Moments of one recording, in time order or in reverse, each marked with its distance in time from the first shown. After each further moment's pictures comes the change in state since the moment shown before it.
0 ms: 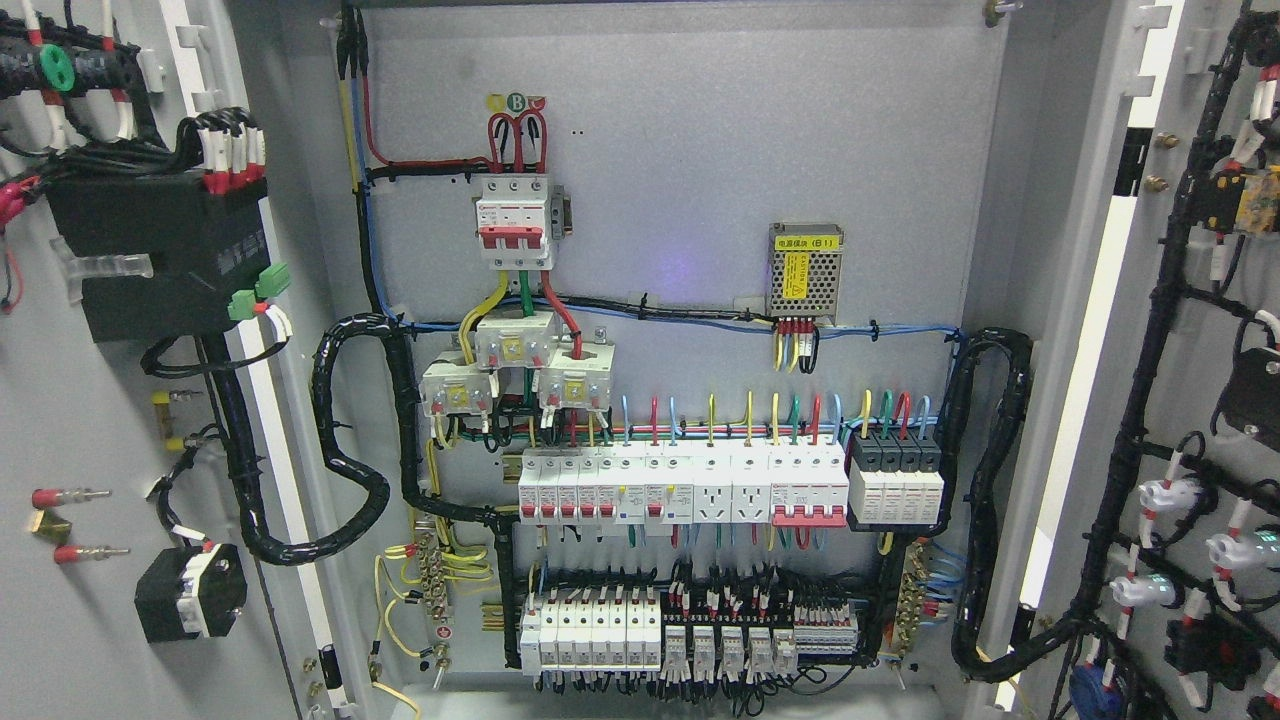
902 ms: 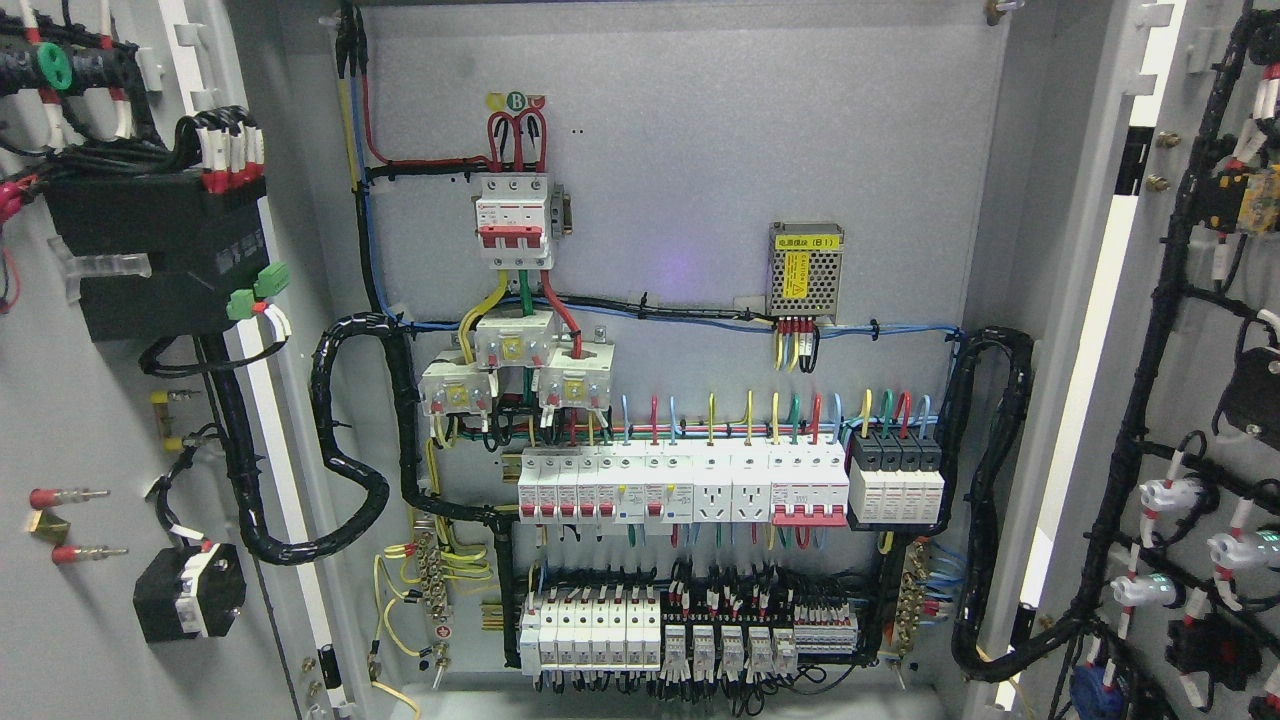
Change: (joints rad) left arm -0.082 -0.151 -0.070 0.384 -0.266 0.150 -0.005; right arm -0.360 0.194 0.259 0.185 -0.013 0.334 0.001
